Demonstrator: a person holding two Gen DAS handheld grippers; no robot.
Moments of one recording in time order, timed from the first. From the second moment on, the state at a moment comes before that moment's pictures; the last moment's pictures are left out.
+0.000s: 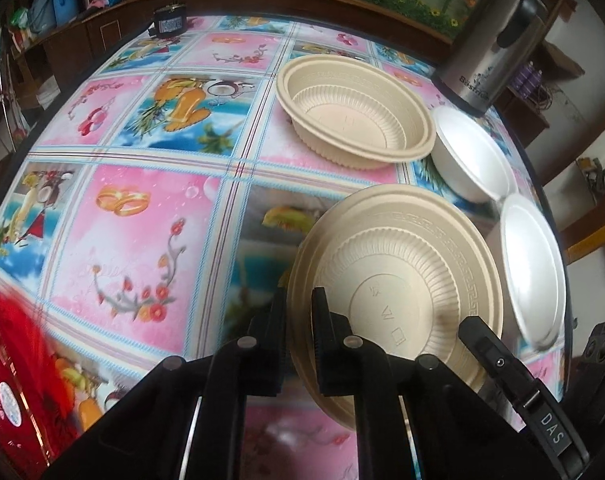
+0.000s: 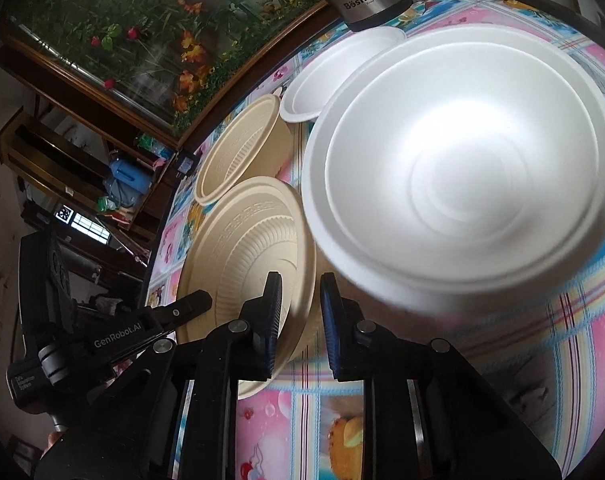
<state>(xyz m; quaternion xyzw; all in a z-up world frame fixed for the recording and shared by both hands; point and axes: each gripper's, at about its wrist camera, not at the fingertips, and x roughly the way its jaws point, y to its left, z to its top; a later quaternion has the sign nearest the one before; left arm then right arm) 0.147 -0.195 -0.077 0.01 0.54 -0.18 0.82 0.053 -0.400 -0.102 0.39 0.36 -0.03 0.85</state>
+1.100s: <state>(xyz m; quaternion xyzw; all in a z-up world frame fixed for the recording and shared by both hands) 0.019 -0.114 -0.071 0.06 0.50 -0.17 0.84 -0.040 -0.313 -0.080 0.30 0.40 0.01 0.86</state>
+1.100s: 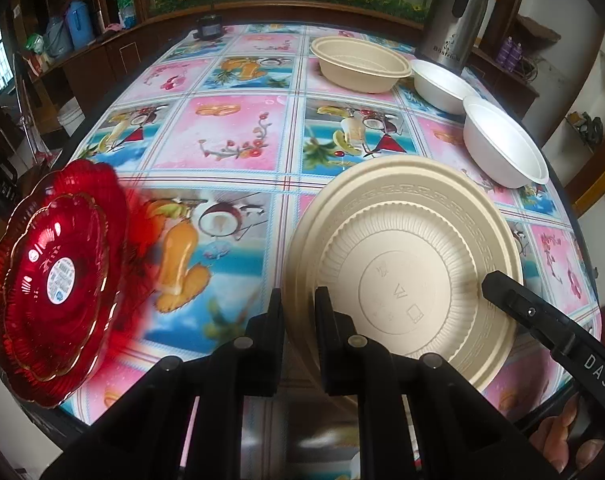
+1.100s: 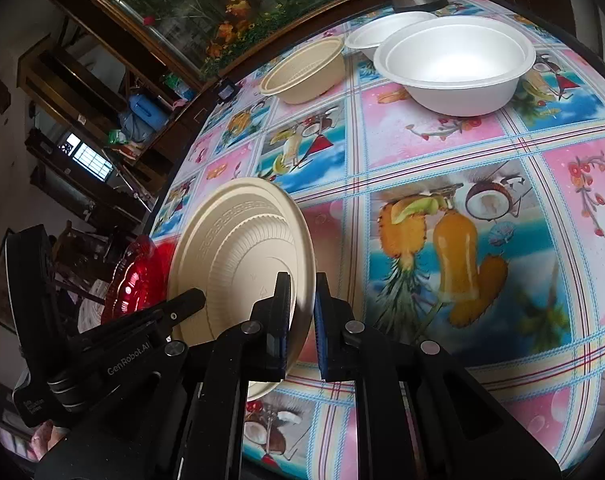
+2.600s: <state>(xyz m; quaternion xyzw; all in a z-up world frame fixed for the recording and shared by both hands) 0.046 0.069 -0.023 -0.04 0.45 -0.03 0.89 0.064 -0.128 -0.032 0.18 0.41 0.17 0.88</state>
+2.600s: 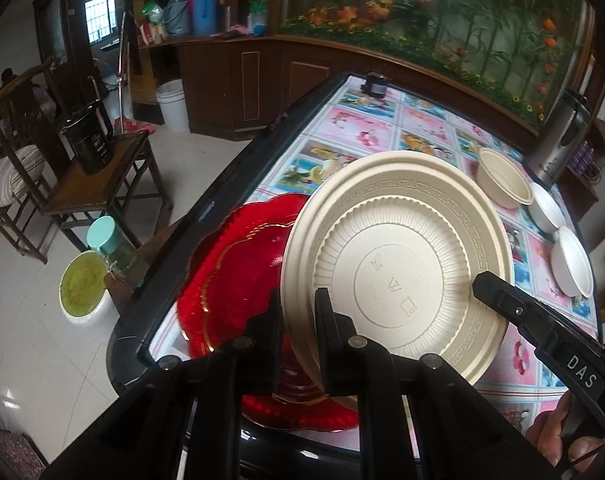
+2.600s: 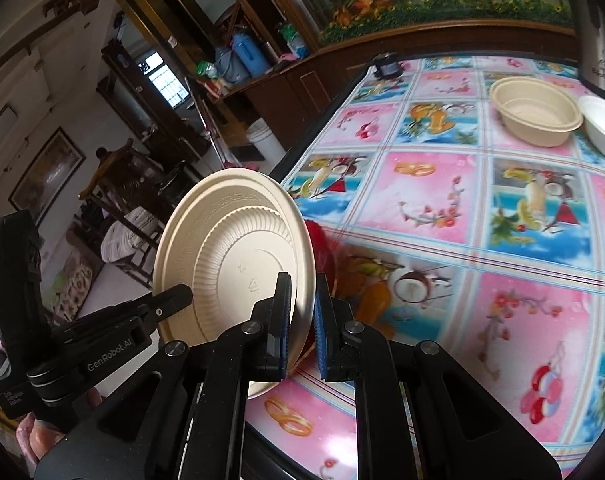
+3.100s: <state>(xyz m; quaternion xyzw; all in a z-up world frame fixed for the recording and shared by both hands) 0.059 0.095 -0.040 -0.04 0.46 0.00 0.89 0.092 -0.094 -0.060 0.17 0.44 0.18 0.86</state>
